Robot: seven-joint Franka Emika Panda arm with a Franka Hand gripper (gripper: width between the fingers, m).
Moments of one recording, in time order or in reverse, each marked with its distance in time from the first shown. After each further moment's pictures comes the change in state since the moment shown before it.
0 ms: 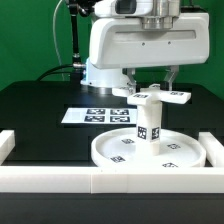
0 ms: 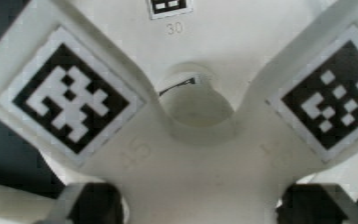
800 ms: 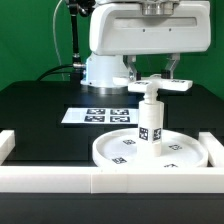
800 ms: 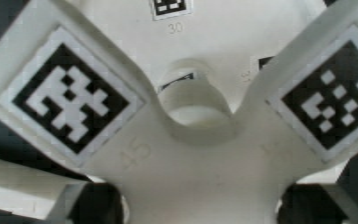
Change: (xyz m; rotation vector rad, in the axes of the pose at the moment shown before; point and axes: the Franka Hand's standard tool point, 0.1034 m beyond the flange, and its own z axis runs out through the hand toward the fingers) arm 0.001 -0.002 -0.021 -0.002 0.021 0.003
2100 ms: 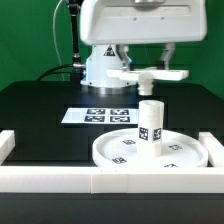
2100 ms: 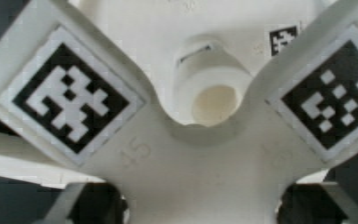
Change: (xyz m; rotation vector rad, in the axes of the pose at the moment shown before) arm 0.014 0.010 -0.017 0.006 0.041 0.056
